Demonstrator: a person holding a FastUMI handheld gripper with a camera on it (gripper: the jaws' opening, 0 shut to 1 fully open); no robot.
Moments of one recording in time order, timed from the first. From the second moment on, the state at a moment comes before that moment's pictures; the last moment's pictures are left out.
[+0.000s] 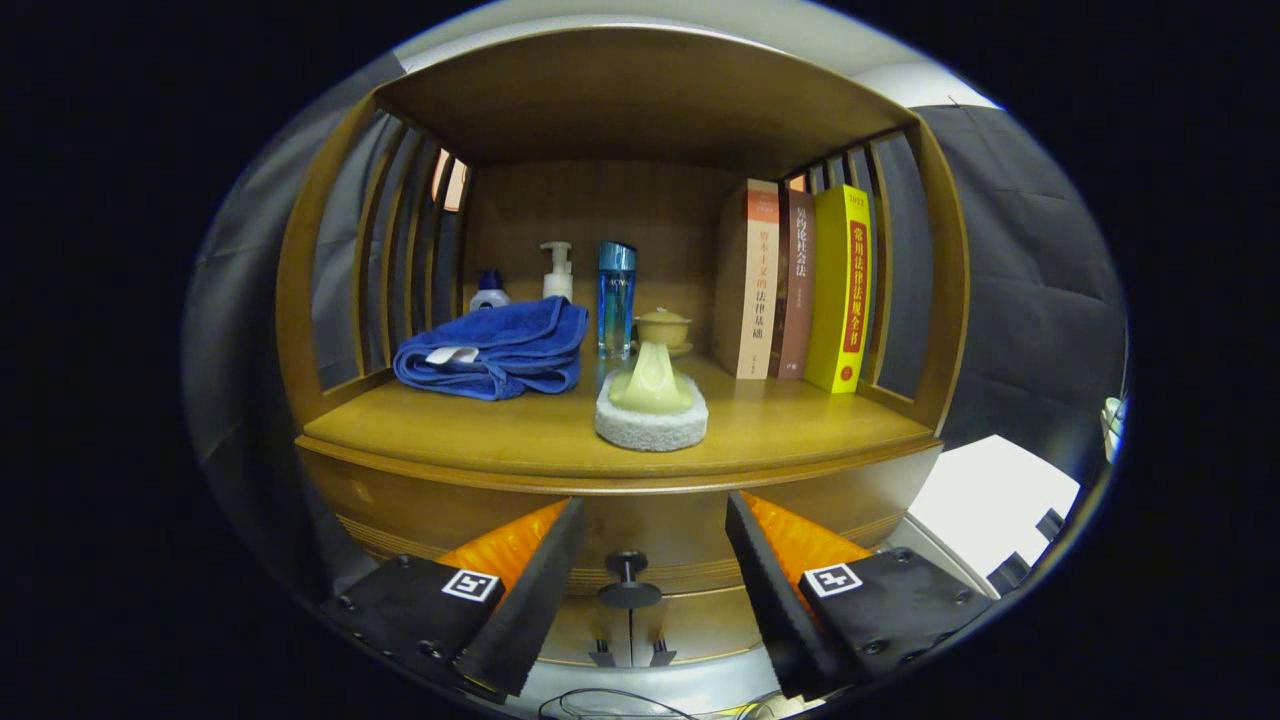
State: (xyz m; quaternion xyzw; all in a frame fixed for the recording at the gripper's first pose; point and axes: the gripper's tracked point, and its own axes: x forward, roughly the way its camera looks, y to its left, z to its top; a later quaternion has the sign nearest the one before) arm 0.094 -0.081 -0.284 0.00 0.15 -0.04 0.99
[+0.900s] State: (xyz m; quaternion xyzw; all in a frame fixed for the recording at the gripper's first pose) arm 0.094 -0.084 -0.056 0.00 0.06 -0.01 1.00
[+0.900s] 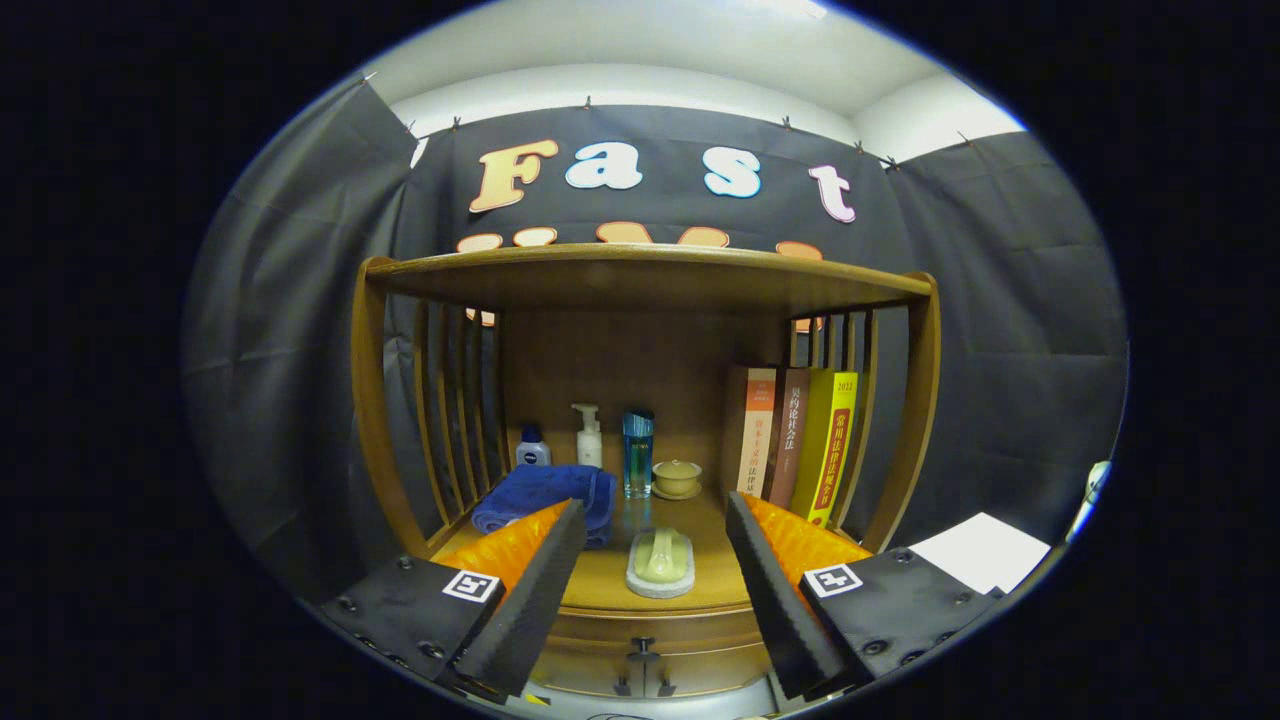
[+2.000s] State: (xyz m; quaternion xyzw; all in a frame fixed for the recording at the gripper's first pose) arm 0.091 -0.071 -0.055 0.02 0.05 0.01 1.00
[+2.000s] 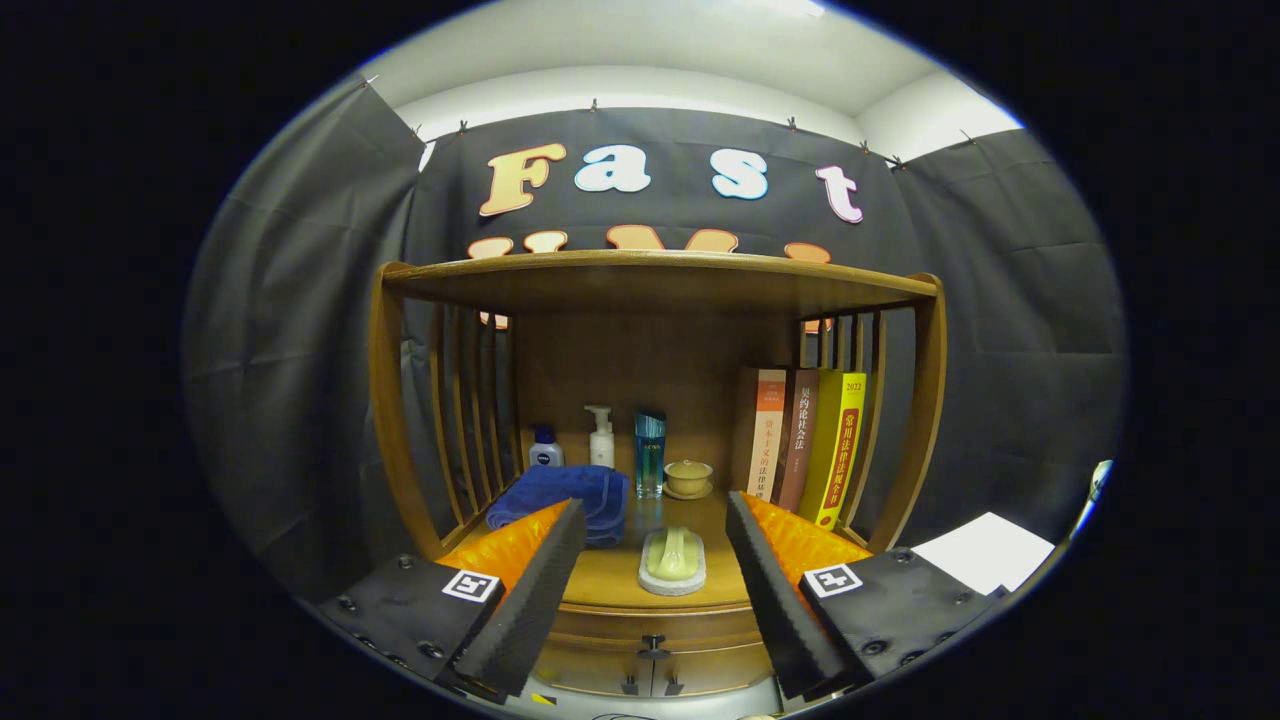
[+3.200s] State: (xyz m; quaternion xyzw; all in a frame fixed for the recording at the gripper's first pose) arm 0.088 -0.063 -0.048 0.02 0.05 0.02 1.00
